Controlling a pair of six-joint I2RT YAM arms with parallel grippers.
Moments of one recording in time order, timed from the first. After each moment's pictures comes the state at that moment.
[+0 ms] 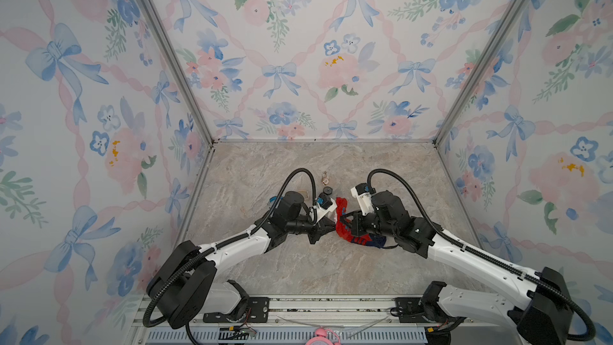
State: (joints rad) left arm -0.69 1.33 0.64 0.18 0.67 0.06; right arm 0.79 1.12 0.79 -0.28 -0.16 0.56
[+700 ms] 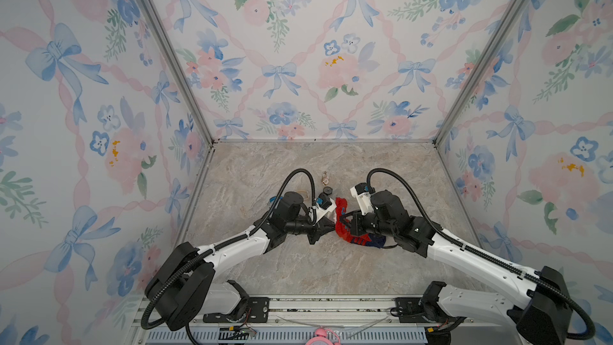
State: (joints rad) left arm -0.69 1.31 0.64 0.18 0.67 0.06; right arm 0.79 1.13 0.81 -0.30 -0.15 0.57
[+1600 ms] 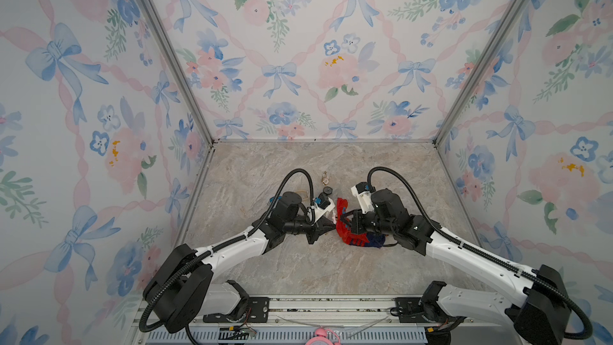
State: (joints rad) left arm -0.68 1.30 0.63 0.18 0.67 0.06; right arm 0.77 1.14 0.79 -0.29 -0.18 0.58
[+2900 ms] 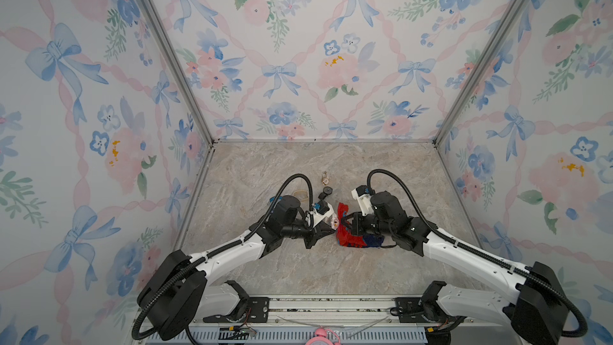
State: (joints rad) left arm -0.70 1.22 0.59 0.15 0.66 0.13; right arm 0.71 1.16 0.73 -0.25 -0.21 0.60
